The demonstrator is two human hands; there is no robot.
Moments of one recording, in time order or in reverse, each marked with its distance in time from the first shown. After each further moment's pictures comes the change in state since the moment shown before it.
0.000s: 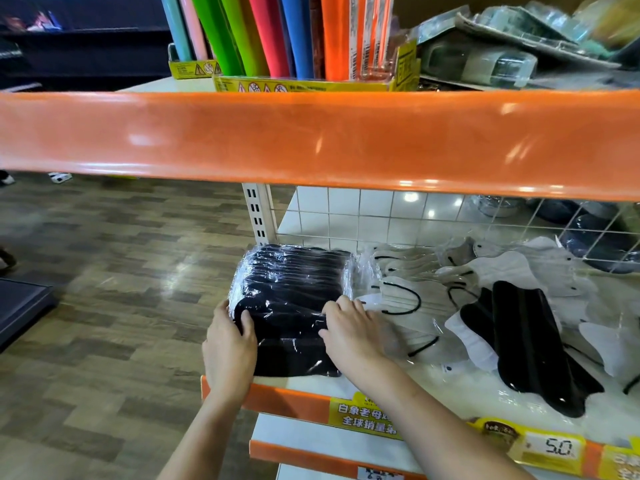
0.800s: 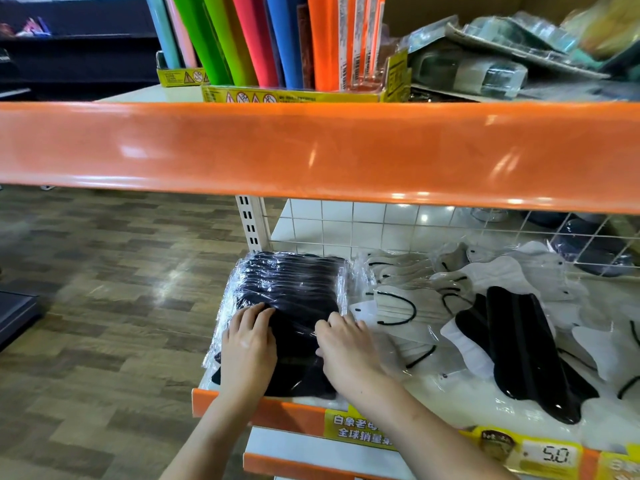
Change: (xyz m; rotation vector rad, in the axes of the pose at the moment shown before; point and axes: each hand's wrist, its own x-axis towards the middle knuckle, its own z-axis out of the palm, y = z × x) left_hand 0.001 0.004 0.022 0.211 -0.066 0.574; right_hand -0.009 -0.001 -0.003 -0.088 -0.007 -0.113
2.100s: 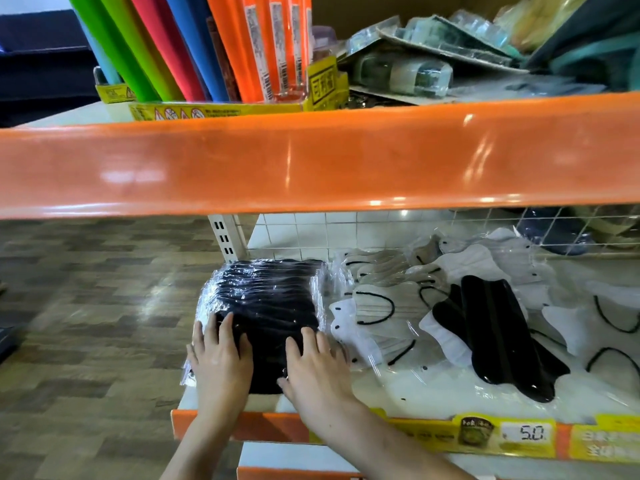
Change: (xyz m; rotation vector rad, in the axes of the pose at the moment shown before) left_hand -0.004 -0.003 0.008 -0.007 0.061 -0.233; right_hand -0.015 -0.021 0.027 -0.002 0.035 0.154
